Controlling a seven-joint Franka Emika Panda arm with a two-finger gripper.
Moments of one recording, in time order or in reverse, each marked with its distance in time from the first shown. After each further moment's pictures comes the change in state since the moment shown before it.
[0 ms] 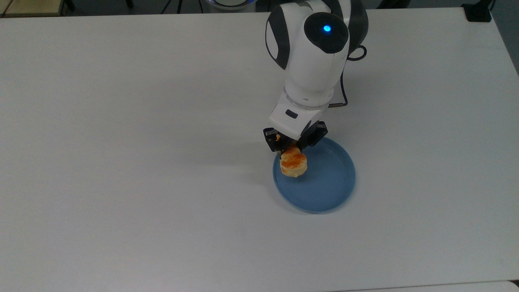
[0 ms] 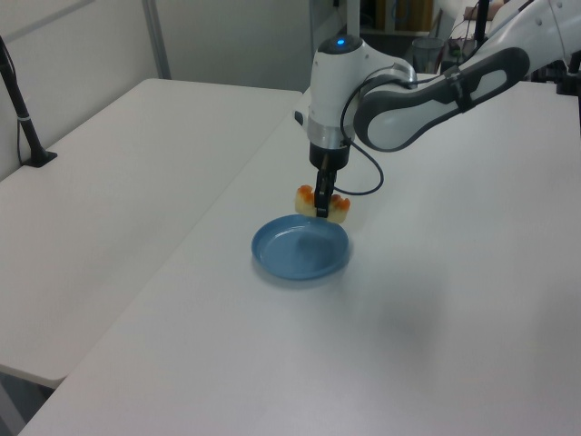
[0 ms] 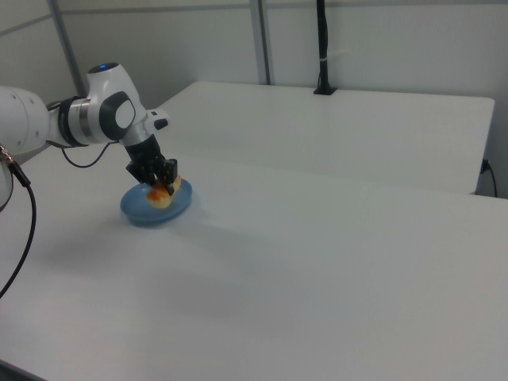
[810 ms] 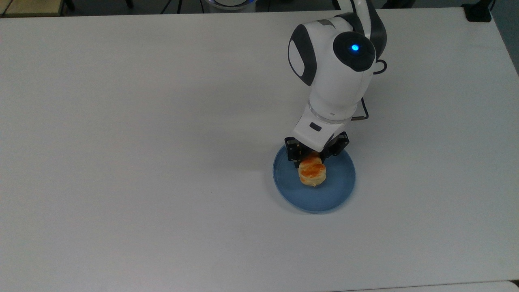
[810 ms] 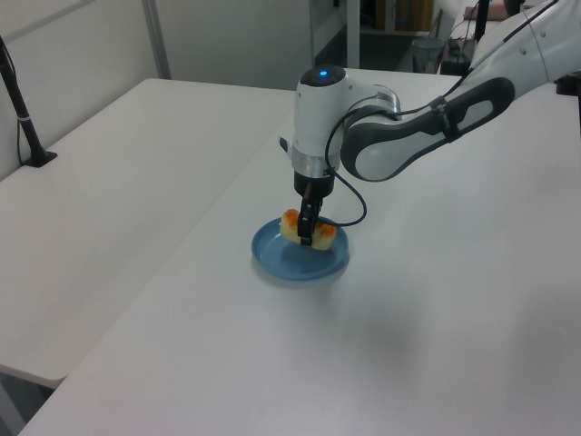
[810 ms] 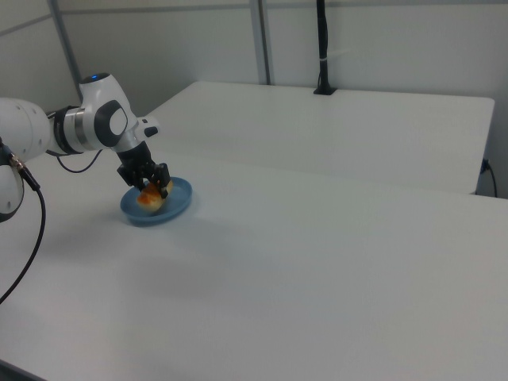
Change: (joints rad) arm 0.048 0.114 0.005 0.110 0.000 0.000 0.098
